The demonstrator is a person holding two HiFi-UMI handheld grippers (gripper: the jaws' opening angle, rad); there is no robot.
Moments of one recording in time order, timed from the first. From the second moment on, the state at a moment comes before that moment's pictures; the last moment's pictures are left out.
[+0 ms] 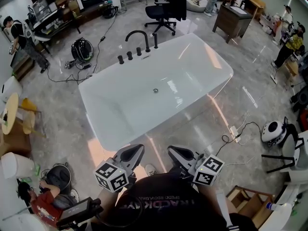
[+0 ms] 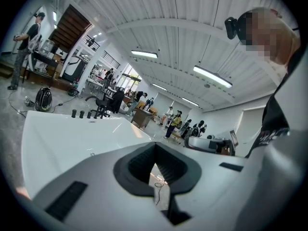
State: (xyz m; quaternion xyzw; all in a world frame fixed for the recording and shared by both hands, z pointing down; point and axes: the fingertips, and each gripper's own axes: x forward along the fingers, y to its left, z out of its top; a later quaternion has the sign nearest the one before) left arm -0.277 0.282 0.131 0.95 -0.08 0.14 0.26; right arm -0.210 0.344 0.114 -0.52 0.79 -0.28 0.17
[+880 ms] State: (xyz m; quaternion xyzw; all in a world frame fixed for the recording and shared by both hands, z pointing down) left arm -0.245 0.295 0.138 0.95 -0.07 0.15 0.26; right arm -0.176 0.362 0.121 -0.54 0.77 -0.29 0.19
